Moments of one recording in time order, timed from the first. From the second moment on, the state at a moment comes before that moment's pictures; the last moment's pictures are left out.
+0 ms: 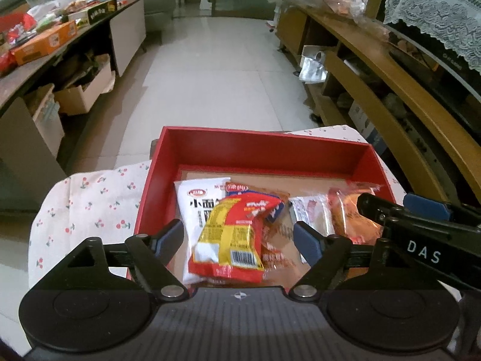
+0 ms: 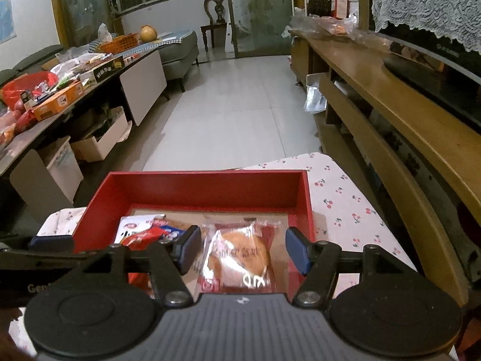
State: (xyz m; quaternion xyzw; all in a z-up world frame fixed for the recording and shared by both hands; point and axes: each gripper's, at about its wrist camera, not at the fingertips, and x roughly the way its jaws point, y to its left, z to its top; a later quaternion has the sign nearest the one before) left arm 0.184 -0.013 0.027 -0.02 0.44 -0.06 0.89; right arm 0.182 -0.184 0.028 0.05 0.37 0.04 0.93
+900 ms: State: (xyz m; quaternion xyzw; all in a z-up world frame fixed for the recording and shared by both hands) left arm 0.140 0.009 -0.025 -0.05 0.53 -0.03 0.85; right arm 0.107 -0.177 0.014 0.03 0.44 0.08 0.89
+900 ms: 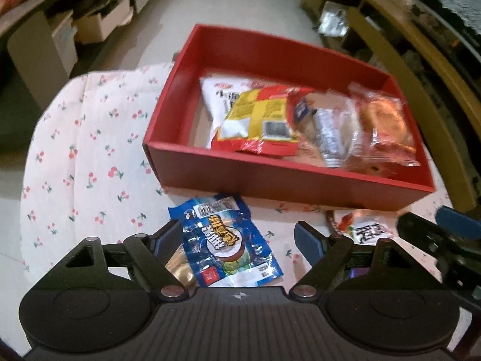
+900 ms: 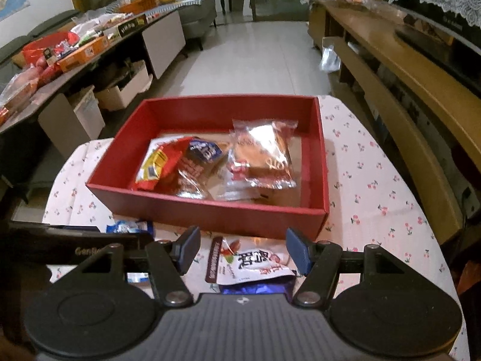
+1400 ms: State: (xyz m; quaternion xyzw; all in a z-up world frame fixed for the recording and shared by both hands) left arm 0.145 -0.004 -0.044 0.00 0.53 0.00 0.85; right arm 0.126 -0.194 -0.013 0.03 0.49 0.06 0.87
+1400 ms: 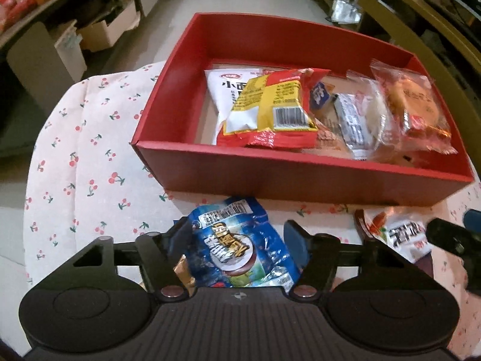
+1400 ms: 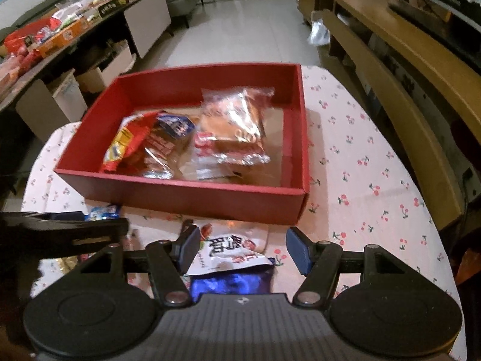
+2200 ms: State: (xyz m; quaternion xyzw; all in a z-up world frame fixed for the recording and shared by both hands) left arm 0.132 -0.003 -0.046 -0.02 0.55 -0.07 0.83; right arm 0.171 -0.181 -0.057 0.06 0.54 0.05 0.84
